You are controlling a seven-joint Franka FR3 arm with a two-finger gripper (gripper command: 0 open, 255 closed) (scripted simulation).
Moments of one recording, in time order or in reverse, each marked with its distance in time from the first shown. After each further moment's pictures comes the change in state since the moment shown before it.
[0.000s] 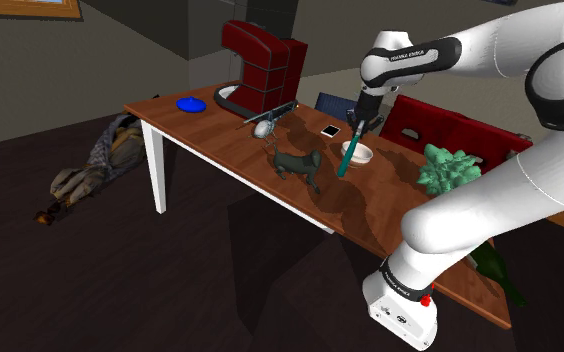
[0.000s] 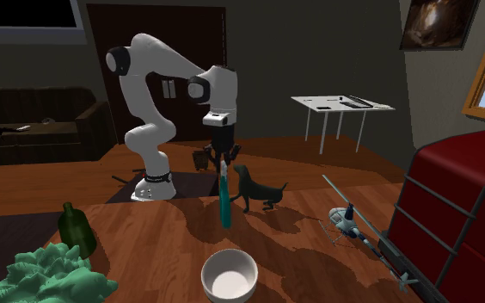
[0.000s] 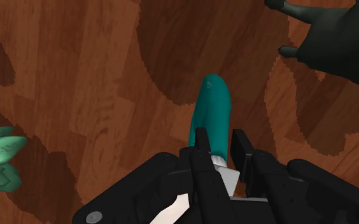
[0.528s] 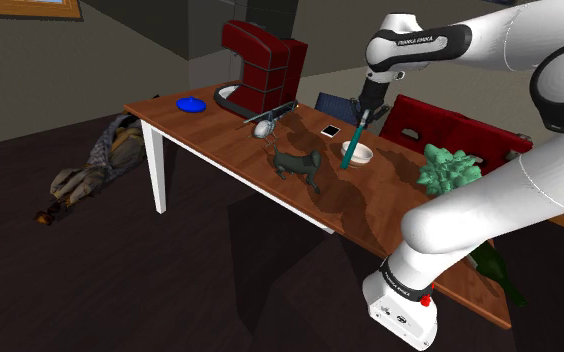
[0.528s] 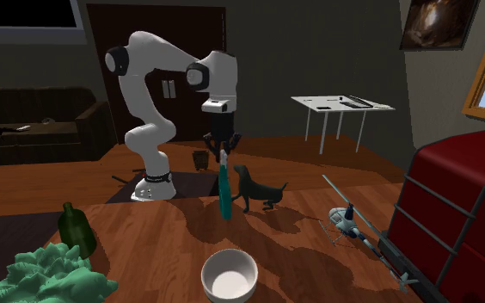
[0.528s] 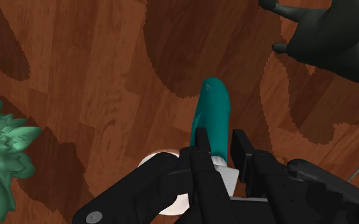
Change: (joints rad) arm 0.002 -0.021 0.003 0.087 0.006 -0.107 -0.013
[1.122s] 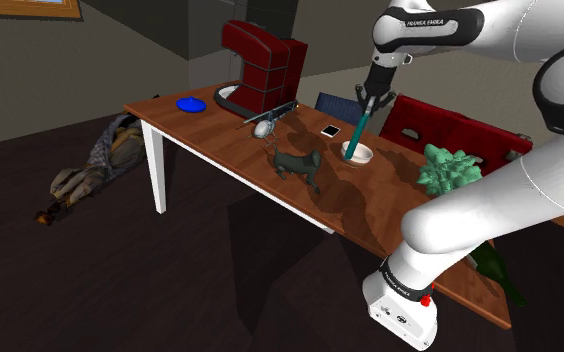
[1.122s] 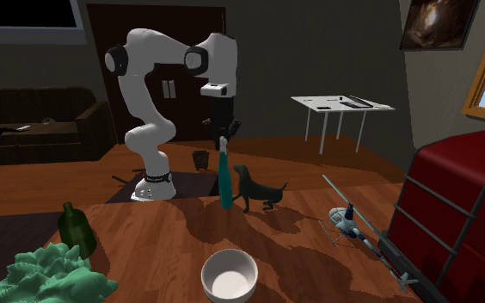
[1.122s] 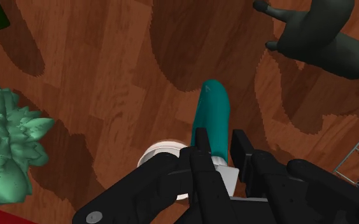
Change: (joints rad) arm 0.003 -0.012 0.006 0.110 0.006 -0.122 -0.011
